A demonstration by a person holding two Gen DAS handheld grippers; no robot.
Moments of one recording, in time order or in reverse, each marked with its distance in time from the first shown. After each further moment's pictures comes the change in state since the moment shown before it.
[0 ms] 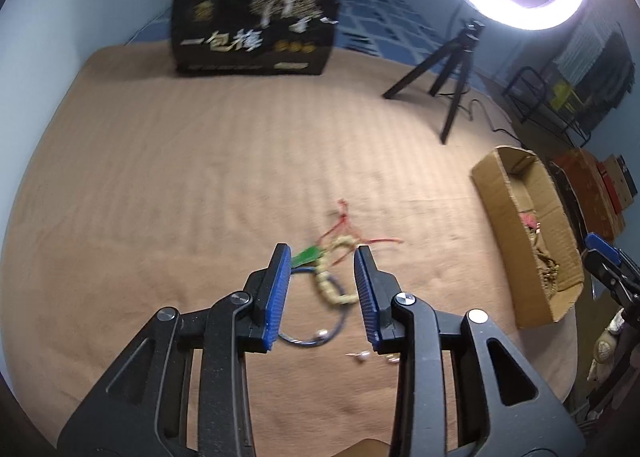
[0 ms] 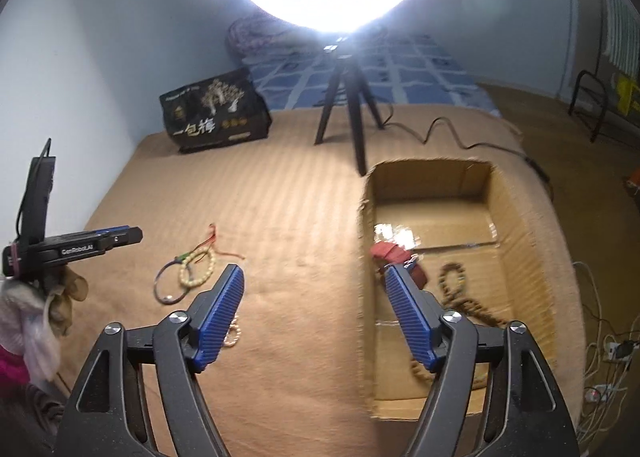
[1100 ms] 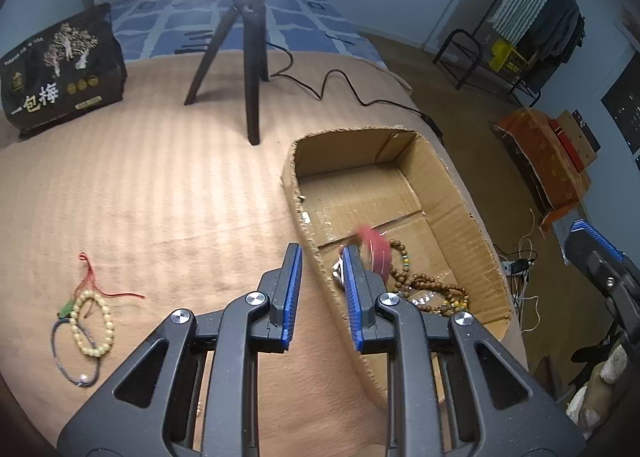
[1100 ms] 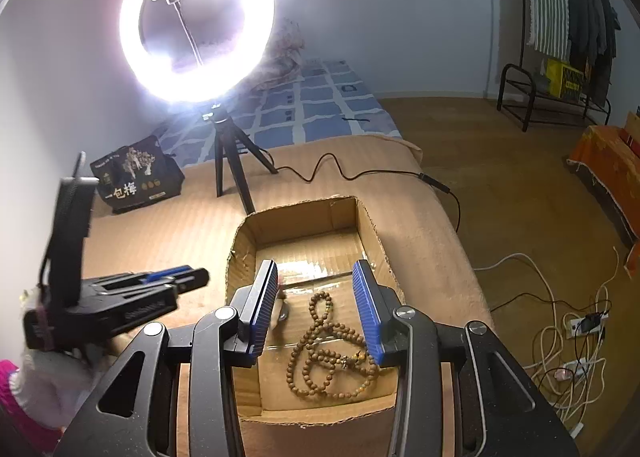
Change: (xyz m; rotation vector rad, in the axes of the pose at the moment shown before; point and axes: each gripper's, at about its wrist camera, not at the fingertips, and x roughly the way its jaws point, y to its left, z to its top) left arm 0.056 -0.229 0.028 0.168 0.032 -0.168; right arm -0.064 -0.100 0.016 0.134 -0.119 -0.200
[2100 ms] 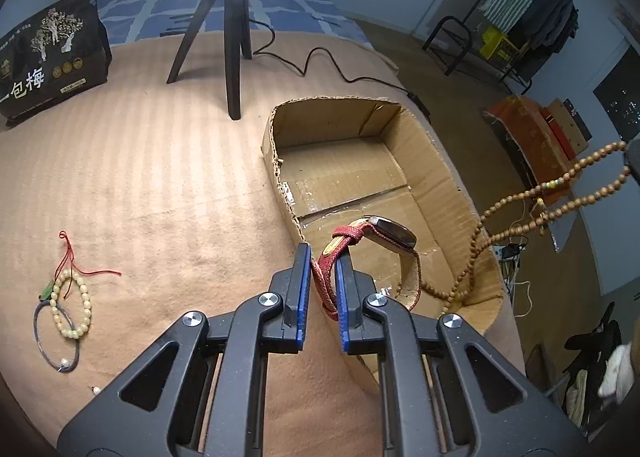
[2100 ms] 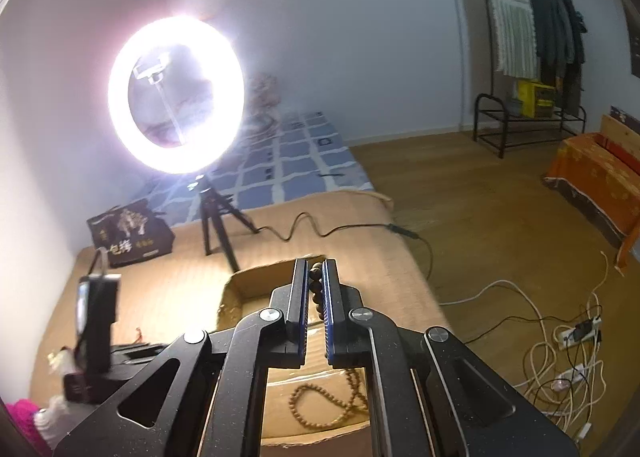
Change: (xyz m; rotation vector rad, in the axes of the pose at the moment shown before) left arm 0.018 -0.014 -0.015 0.009 0.056 -0.035; right arm -0.041 -0.026 0.016 0.060 -0.176 -0.026
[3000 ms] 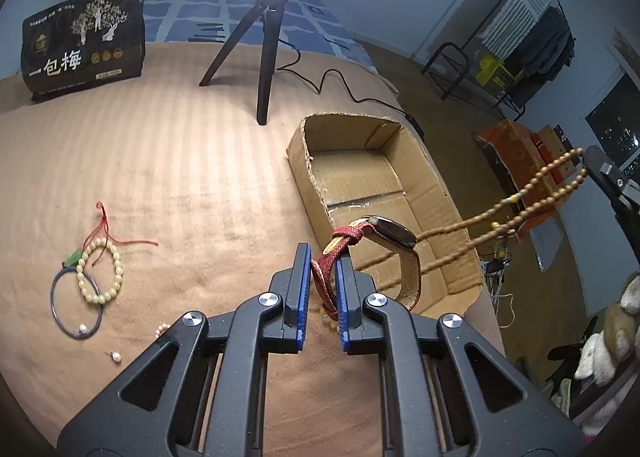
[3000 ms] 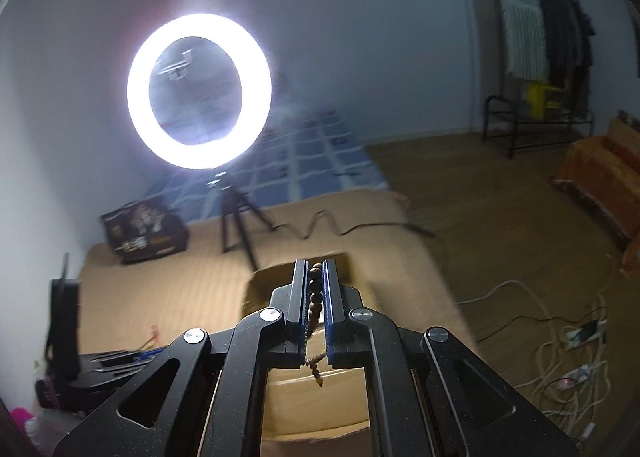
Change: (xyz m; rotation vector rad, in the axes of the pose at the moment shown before) left arm -0.052 0.028 -0.023 -0.065 -0.070 -0.046; right arm -0.008 0.017 -0.003 0.003 -0.017 -0.018
